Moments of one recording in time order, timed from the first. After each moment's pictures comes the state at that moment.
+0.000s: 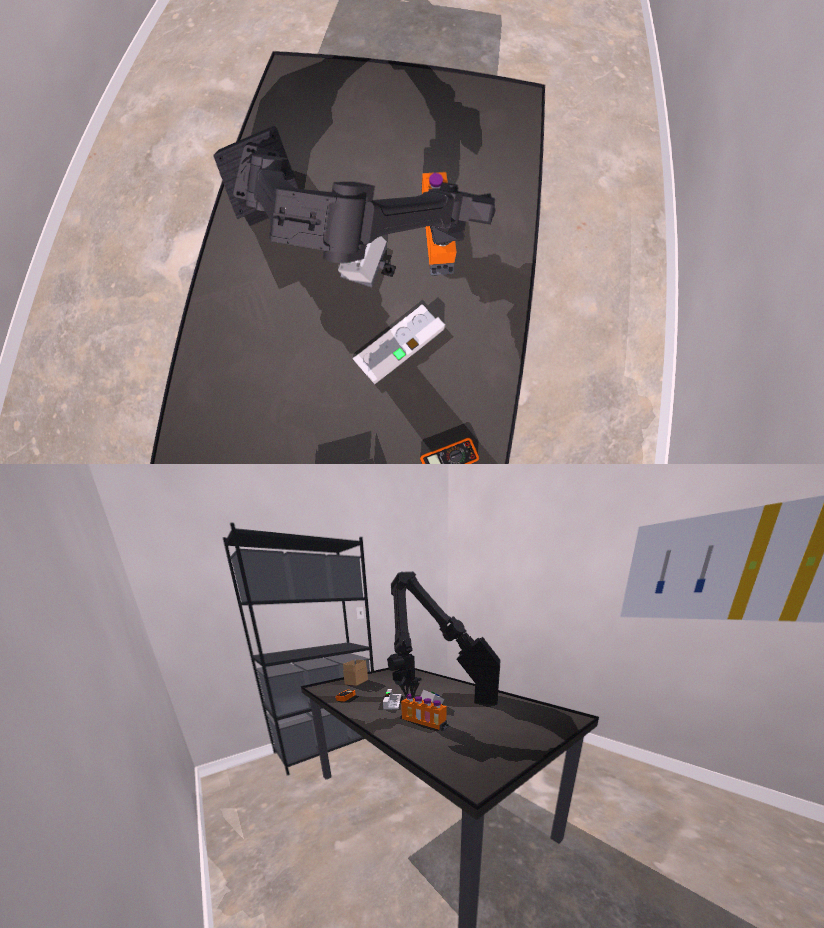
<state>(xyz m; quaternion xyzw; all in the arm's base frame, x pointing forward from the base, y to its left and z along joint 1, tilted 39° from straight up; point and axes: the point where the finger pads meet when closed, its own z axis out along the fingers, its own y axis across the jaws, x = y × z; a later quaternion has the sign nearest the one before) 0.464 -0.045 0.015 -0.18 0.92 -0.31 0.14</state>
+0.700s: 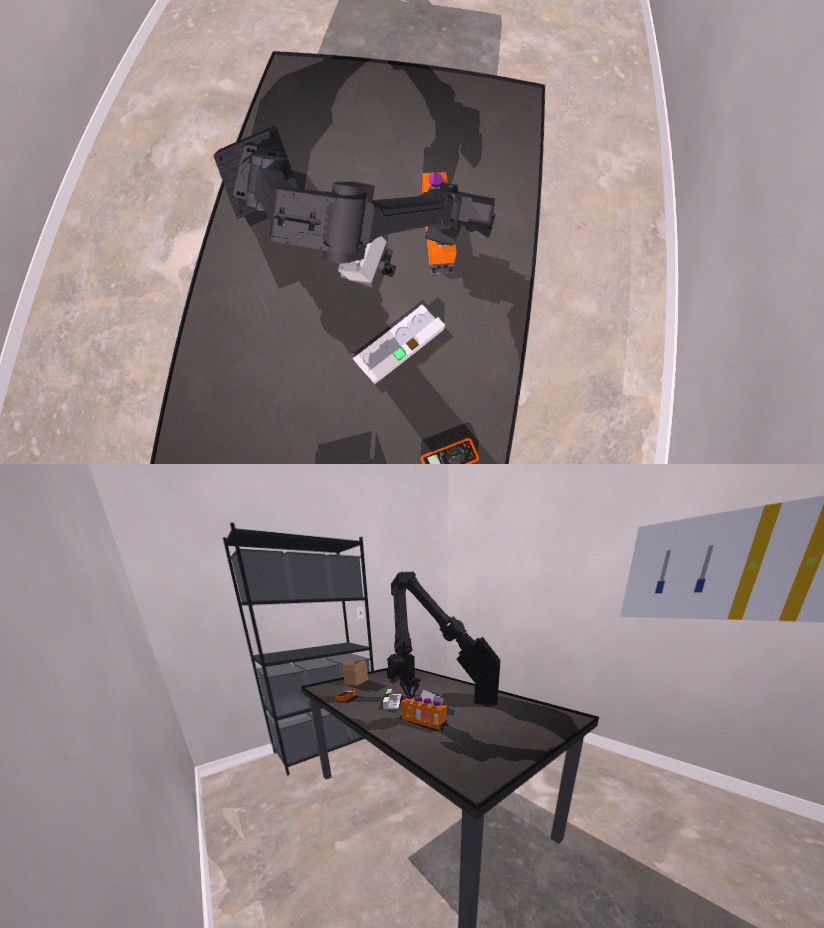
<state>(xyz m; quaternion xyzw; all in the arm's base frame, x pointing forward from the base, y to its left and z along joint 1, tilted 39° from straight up) 0.464 -0.046 0.014 0.05 0.94 -0.26 0.21</state>
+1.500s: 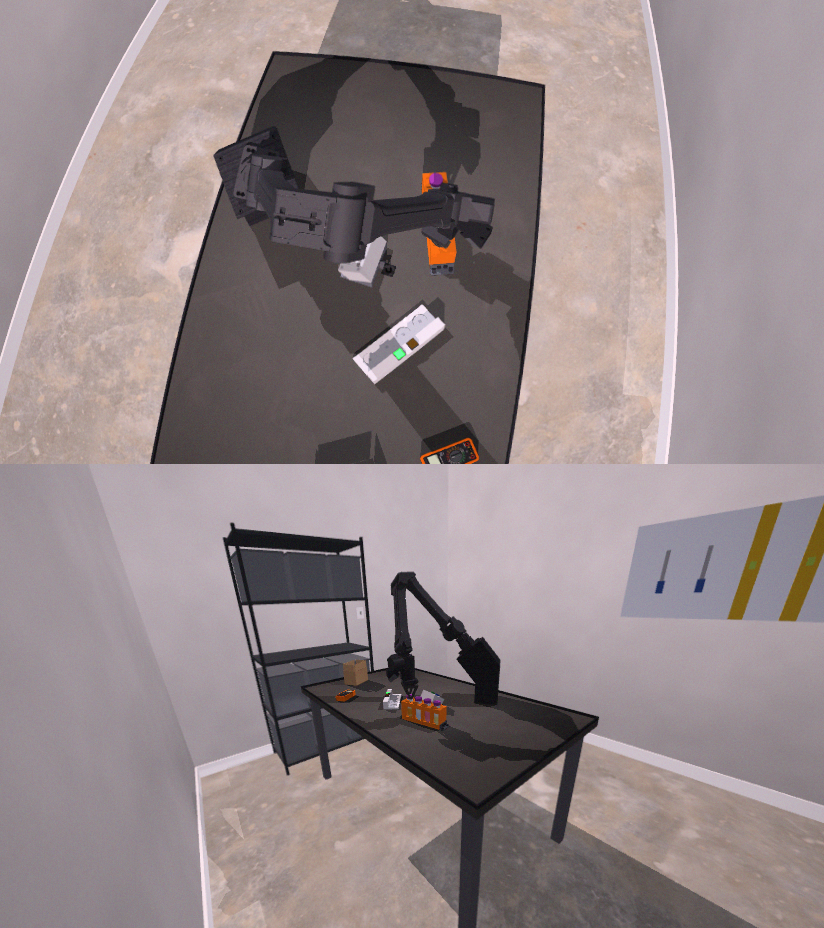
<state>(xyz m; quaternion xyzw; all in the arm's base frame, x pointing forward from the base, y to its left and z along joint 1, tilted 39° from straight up) 0.464 -0.046 0.014 0.19 0.92 -0.23 0.24</state>
